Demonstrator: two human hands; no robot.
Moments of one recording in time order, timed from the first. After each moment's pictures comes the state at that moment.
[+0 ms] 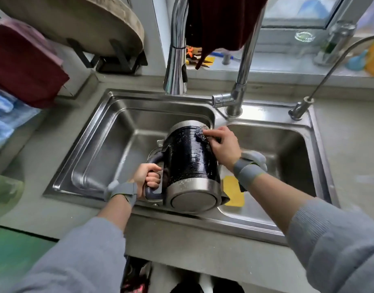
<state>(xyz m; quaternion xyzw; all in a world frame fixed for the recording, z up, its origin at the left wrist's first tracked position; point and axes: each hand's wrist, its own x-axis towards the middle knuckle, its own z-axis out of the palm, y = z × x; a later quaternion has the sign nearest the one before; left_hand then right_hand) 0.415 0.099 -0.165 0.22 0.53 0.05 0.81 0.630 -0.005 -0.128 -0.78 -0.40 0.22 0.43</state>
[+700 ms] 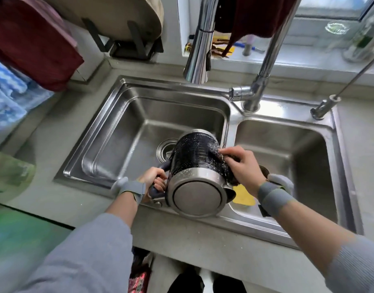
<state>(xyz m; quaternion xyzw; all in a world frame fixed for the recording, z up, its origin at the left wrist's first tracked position) 0.394 0.086 -0.176 0.25 0.61 0.00 0.75 0.605 -0.046 -0.149 -0.76 -0.37 0.31 0.44</state>
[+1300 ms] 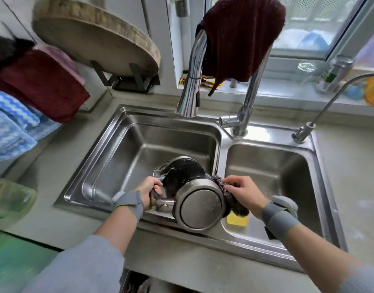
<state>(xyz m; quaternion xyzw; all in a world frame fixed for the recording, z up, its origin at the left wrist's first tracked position) 0.417 0.100 -0.141 0.25 0.64 0.10 0.72 0.620 -0.068 -0.125 -0.75 -0.34 0.42 0.38</state>
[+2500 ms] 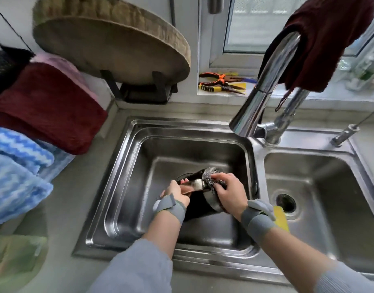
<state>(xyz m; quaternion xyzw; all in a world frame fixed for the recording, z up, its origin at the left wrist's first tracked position) 0.426 0.189 -0.179 0.36 0.68 0.13 0.63 0.524 0.081 -0.163 -0.84 -0.33 0.24 0.36</state>
